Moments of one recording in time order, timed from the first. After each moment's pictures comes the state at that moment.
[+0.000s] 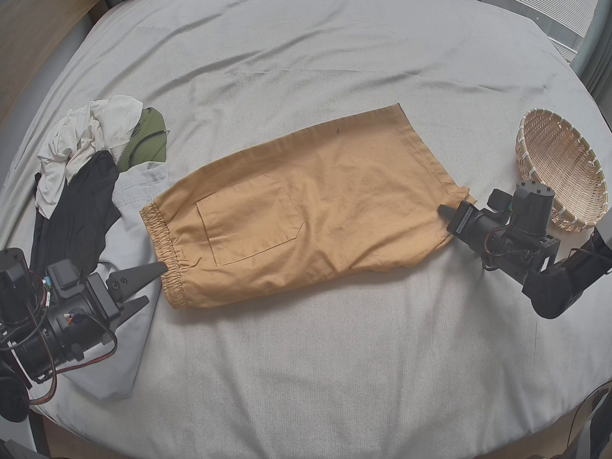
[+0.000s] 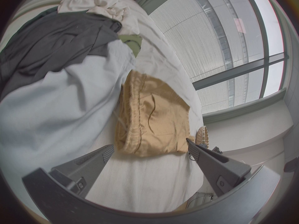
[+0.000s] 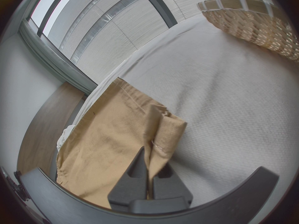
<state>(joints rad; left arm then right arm) -0.20 1.36 -0.24 -0.87 -0.34 -0.81 0.27 1.92 -0.76 -1.01 0.03 0.56</state>
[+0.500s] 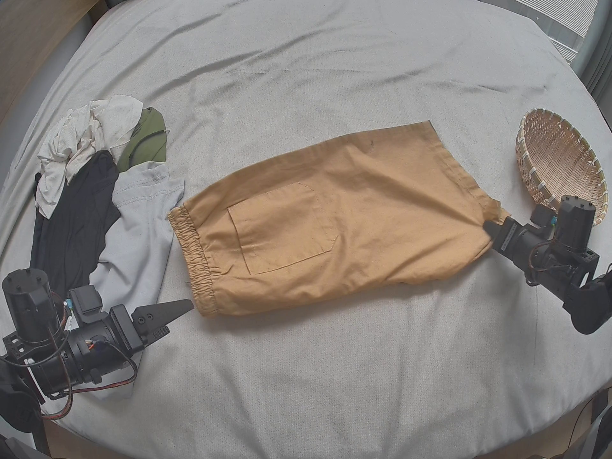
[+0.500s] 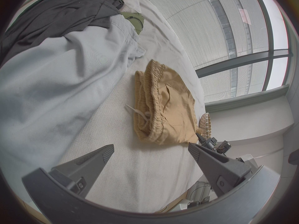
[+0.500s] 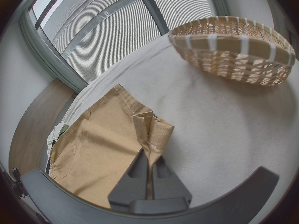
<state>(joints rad) -0.28 1.42 -0.20 -0.88 -0.34 -0.79 0.12 1.72 -0.54 -1.00 0.06 0.48</state>
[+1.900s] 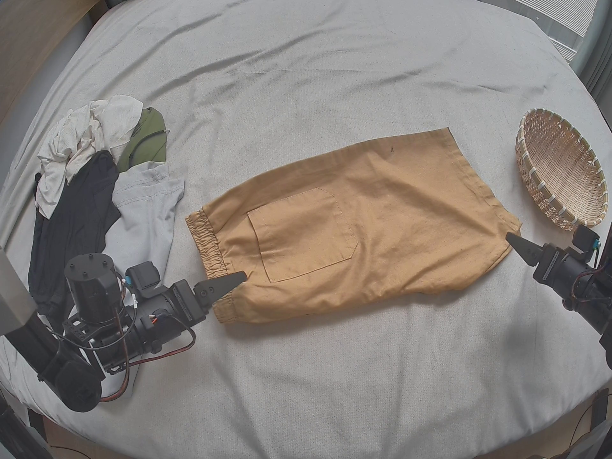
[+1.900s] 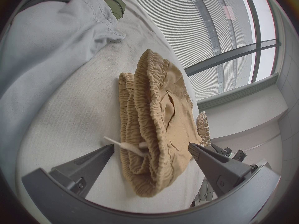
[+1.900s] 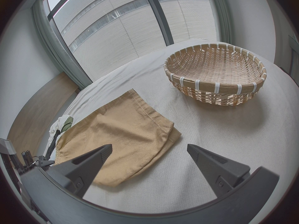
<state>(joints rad) -0.36 1.86 -0.33 -1.33 -0.31 -0.75 0.08 1.46 -0.31 -1.01 0.09 0.36</state>
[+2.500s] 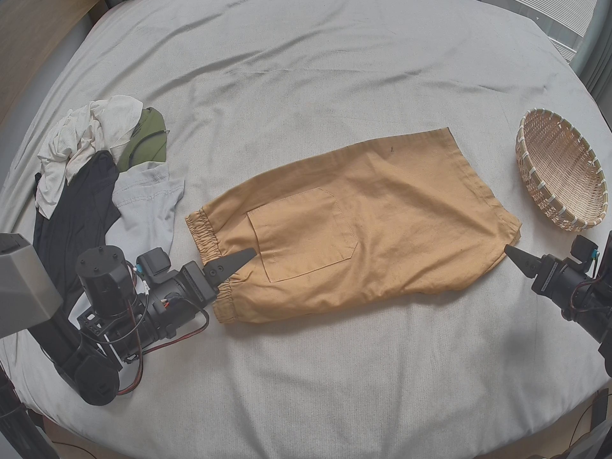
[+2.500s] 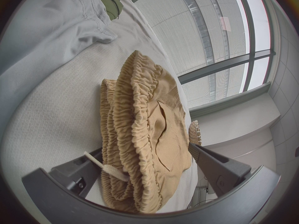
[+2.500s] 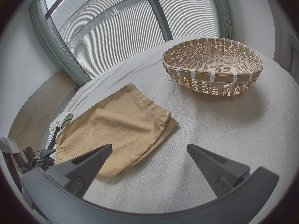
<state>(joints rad) -0.38 1.94 -0.40 -1.46 -0.31 -0.84 0.09 1.46 -0.26 -1.01 0.09 0.37</state>
